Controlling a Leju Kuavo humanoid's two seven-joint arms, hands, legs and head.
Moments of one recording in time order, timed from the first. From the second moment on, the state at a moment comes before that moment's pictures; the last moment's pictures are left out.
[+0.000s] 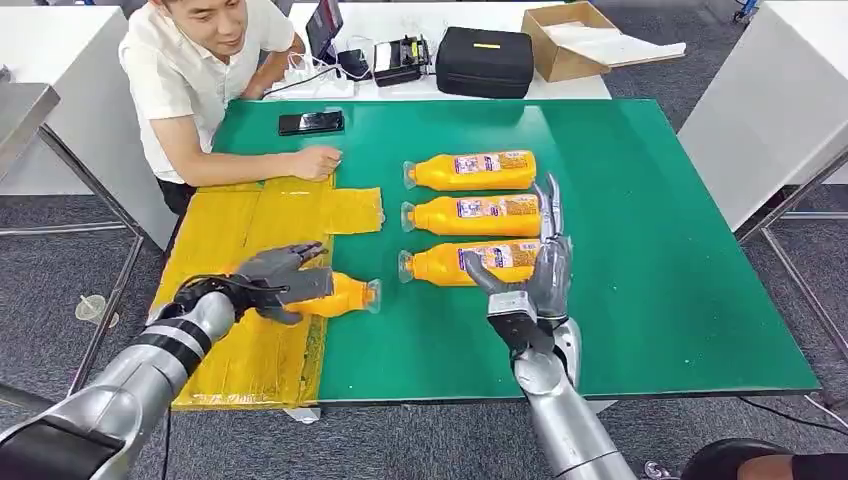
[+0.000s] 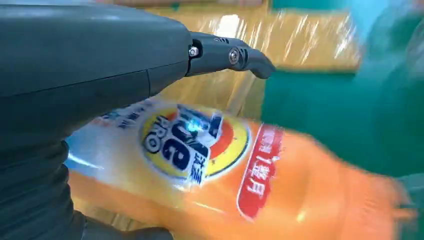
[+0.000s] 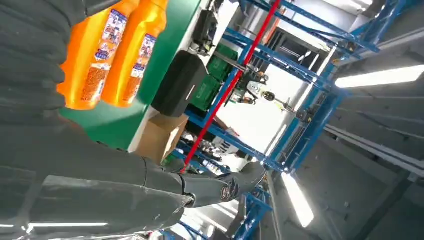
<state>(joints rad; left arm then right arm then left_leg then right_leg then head) -0.80 0.01 -0.55 -0.52 -0.71 -0.18 -0.24 -0.22 0.05 0.32 -1.31 0.52 -0.48 -0.69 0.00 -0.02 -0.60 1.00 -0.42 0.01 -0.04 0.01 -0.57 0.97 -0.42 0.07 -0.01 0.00</state>
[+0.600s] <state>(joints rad) -0.65 0.05 -0.56 -0.91 -0.53 -0.12 -0.32 -0.23 0.01 0.32 -1.26 0.60 -0.48 -0.68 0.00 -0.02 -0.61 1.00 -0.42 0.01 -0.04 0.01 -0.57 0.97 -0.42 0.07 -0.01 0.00</state>
